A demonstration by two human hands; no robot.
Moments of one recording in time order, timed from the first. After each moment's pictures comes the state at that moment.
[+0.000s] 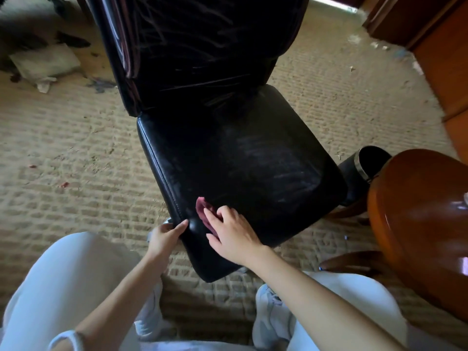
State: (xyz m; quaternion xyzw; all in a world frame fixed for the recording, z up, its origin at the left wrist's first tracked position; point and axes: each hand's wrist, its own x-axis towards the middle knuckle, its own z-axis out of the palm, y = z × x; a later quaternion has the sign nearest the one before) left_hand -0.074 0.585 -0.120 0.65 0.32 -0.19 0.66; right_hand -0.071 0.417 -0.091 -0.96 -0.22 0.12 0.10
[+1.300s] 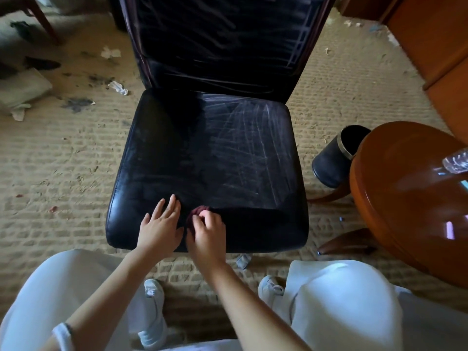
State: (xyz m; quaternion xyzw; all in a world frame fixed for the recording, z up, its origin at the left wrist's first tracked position) left_hand -0.044 0.569 -0.103 0.97 -0.10 -0.22 0.05; right_hand -0.094 0.452 -0.137 -0.96 0.01 -0.10 0.27
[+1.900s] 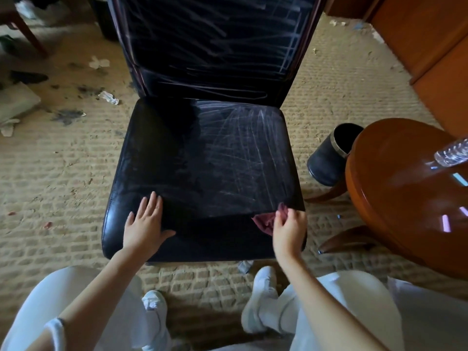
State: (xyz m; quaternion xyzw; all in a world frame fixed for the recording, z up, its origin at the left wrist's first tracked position) left_hand -0.012 0.596 -0.103 0.98 -0.09 -0.17 0.03; right_hand -0.089 0.298 -0.139 -0.89 0.34 -0.19 0.25
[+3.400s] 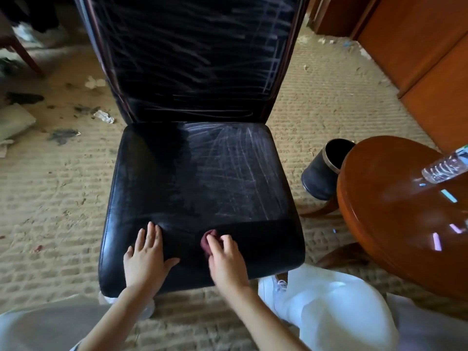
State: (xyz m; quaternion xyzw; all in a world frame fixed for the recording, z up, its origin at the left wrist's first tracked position) left_hand -0.033 0.564 -0.095 0.99 -0.04 -0.14 0.03; right_hand -0.082 0.393 -0.124 -0.97 0.04 -0.06 0.24
